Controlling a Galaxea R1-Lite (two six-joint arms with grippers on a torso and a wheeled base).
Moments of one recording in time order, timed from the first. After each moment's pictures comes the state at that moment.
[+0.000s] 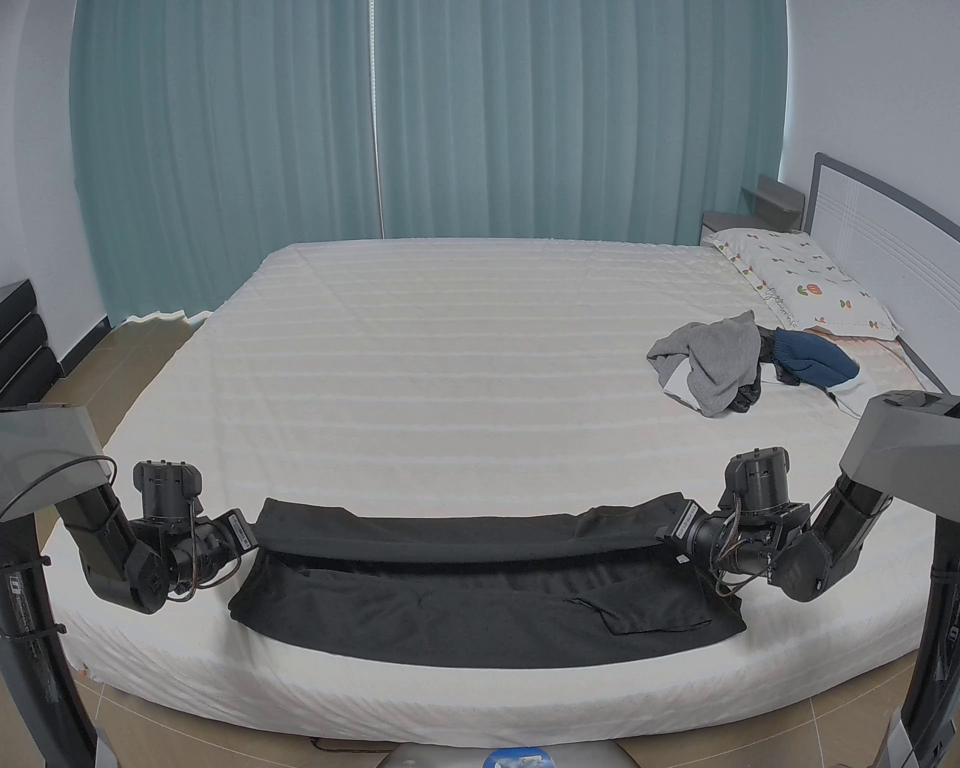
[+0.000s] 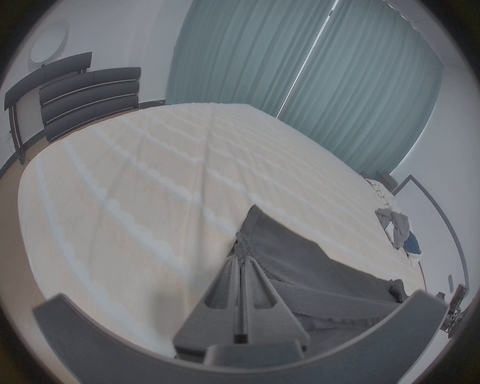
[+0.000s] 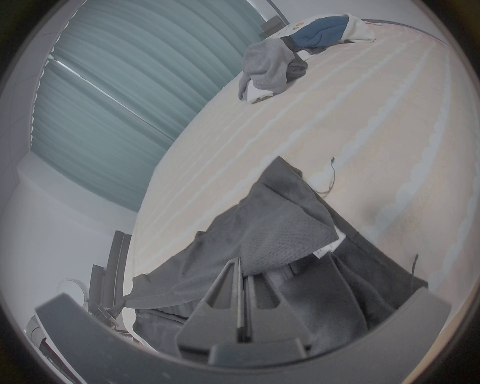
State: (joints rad) left arm 0.03 2.18 -0.56 -0.96 0.00 -0.49; right arm 0.27 2.23 -0.71 -0.90 0.08 0.83
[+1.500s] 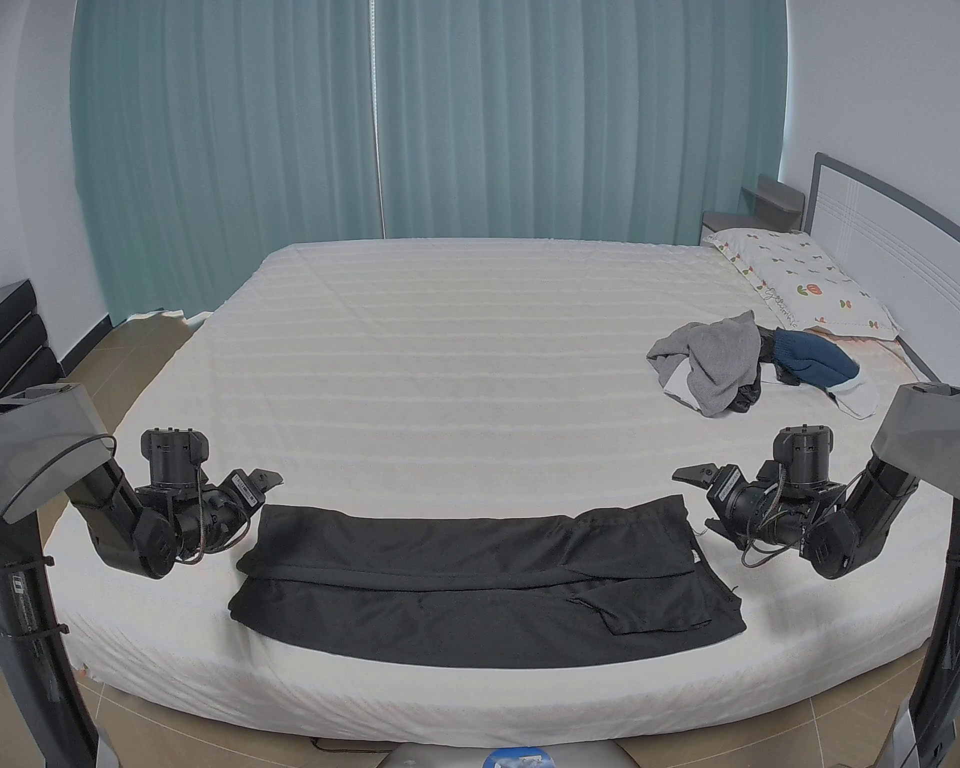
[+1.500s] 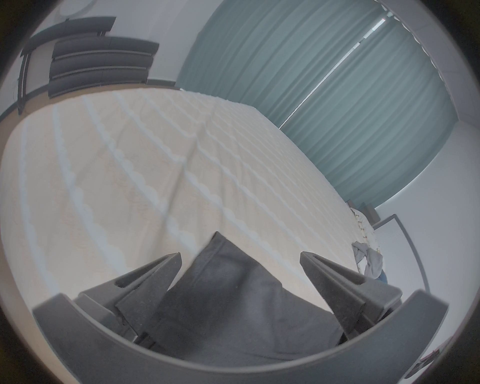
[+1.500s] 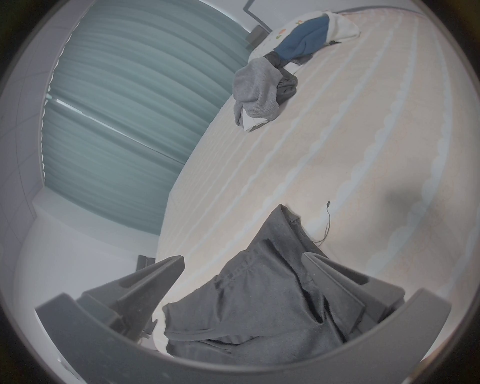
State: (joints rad) left arm 0.02 2.21 -0.78 -0.84 -0.10 -0.75; right arm 0.12 2.20 -0.73 -0.98 0.24 0.93
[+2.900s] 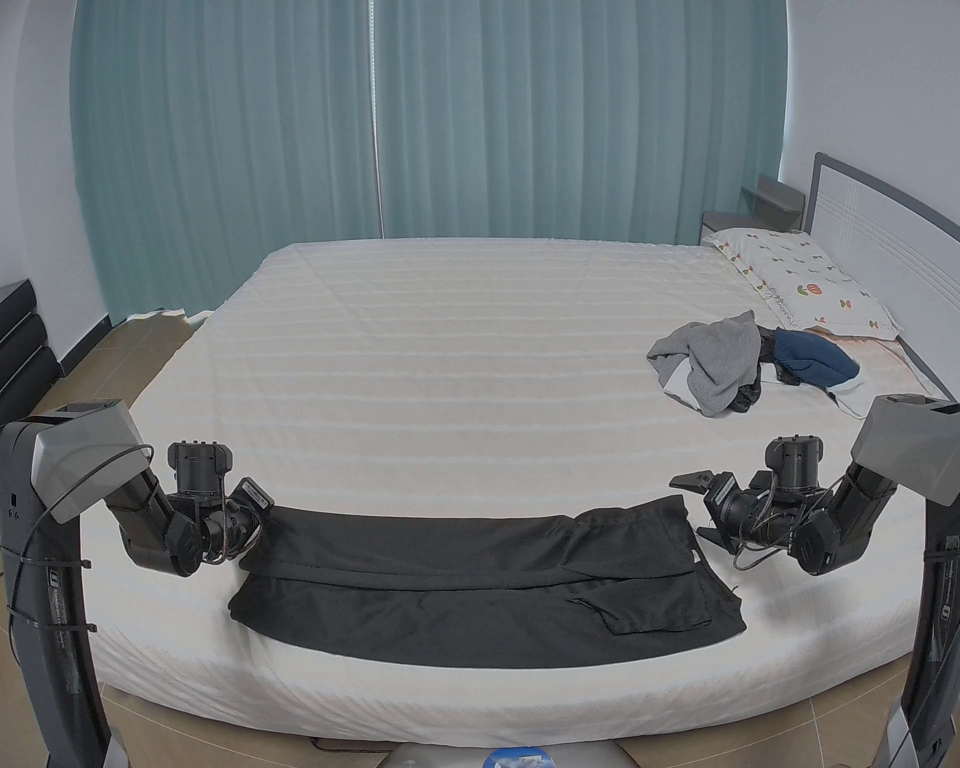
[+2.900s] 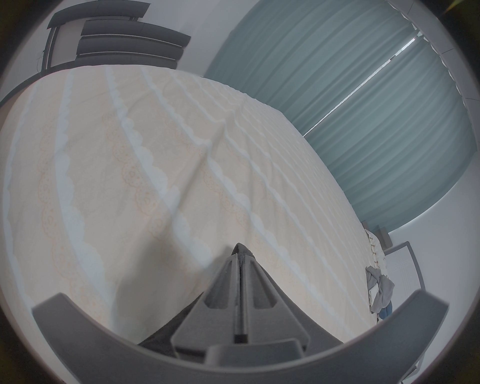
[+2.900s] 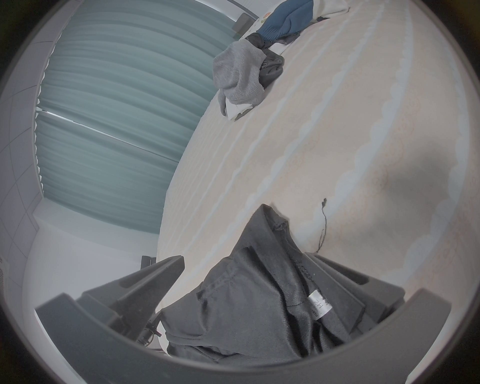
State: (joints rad) left arm 0.02 2.37 -0.90 -0.83 0.00 -0.87; right arm 0.08 2.34 -0.83 -0.98 0.31 0.95
